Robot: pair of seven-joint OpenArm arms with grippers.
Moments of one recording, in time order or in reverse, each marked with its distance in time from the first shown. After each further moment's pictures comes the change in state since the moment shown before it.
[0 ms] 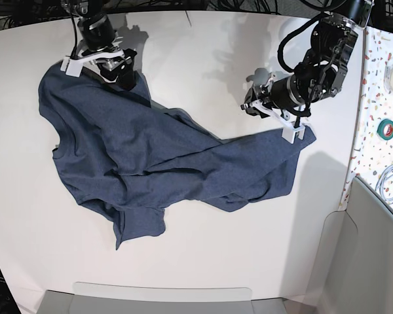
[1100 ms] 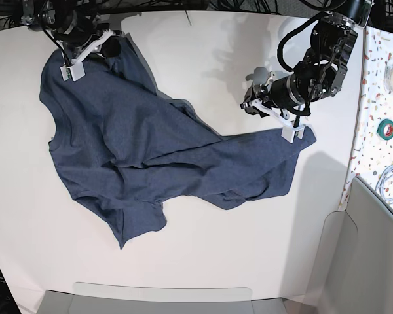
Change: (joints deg) left arm 0.1 0.0 0.0 0.2 0.0 0.0 0.0; right arm -1.3 19.3 -0.1 12.2 -1.6 -1.3 -35.6
